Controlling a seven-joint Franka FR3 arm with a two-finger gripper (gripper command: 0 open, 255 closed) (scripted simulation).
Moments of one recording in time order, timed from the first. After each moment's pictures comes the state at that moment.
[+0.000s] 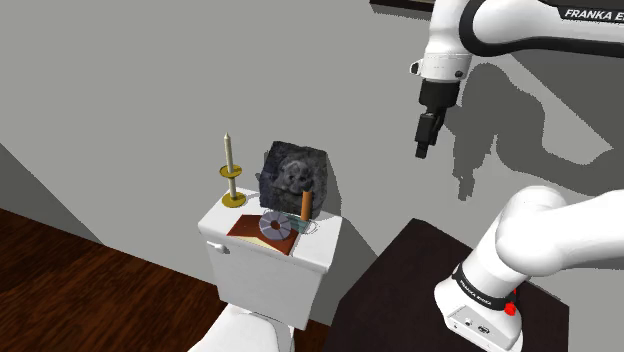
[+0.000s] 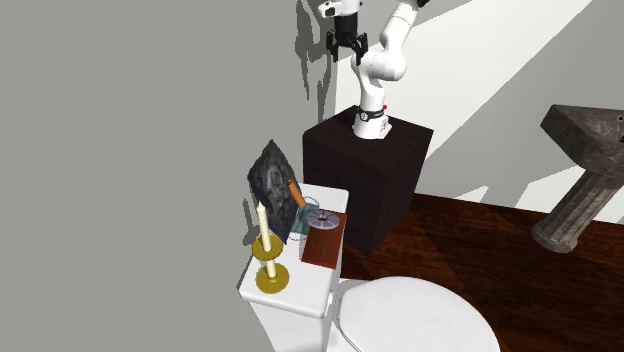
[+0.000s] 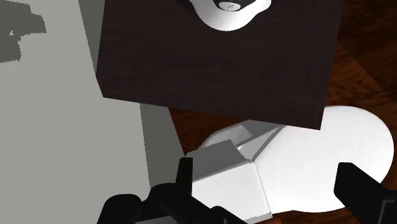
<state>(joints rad) -0.01 -0.81 0.03 -2.43 0.03 1.45 -0.11</state>
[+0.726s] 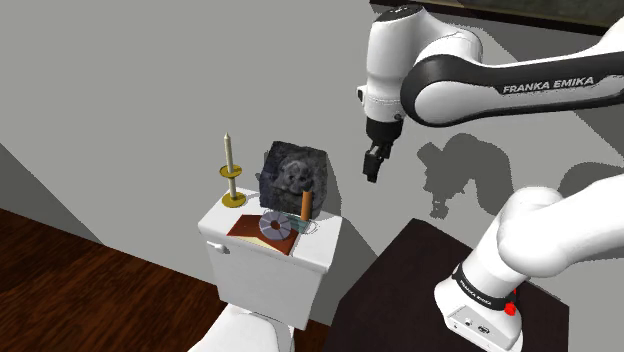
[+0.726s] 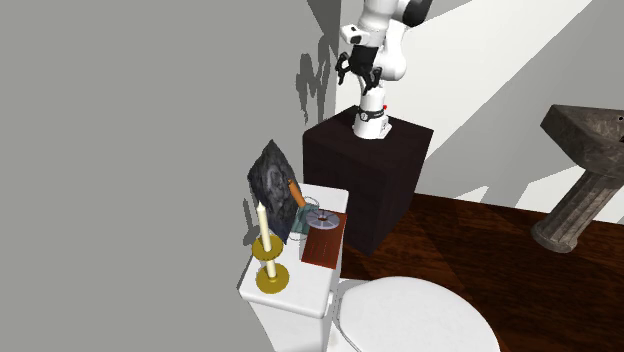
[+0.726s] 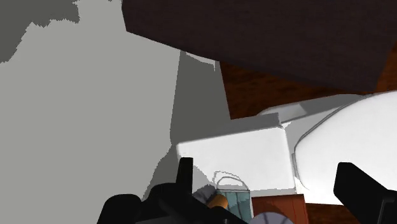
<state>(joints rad) 0.03 -0.62 0.33 -2.47 -0.06 1.75 0.09</state>
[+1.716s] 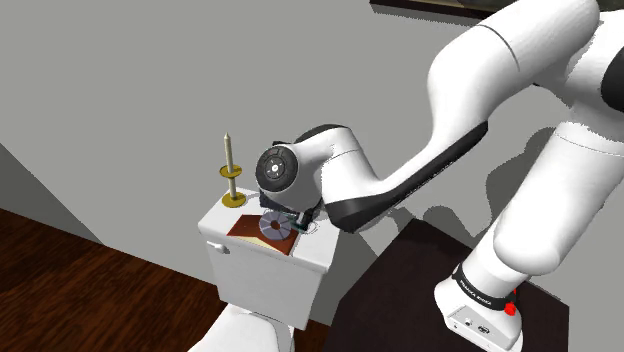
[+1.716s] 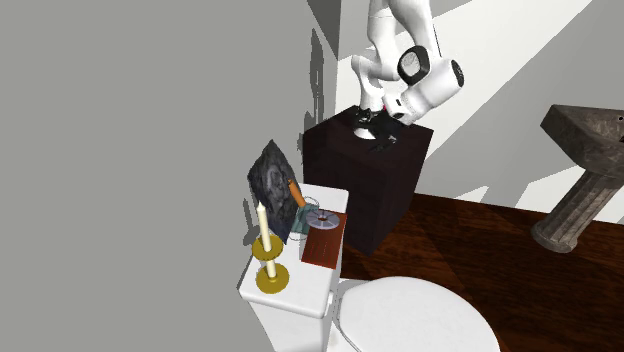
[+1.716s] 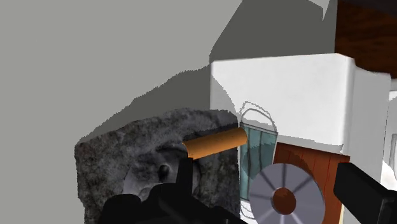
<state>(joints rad) -0.05 0.09 0.81 -2.24 -0.75 1.85 0.76</state>
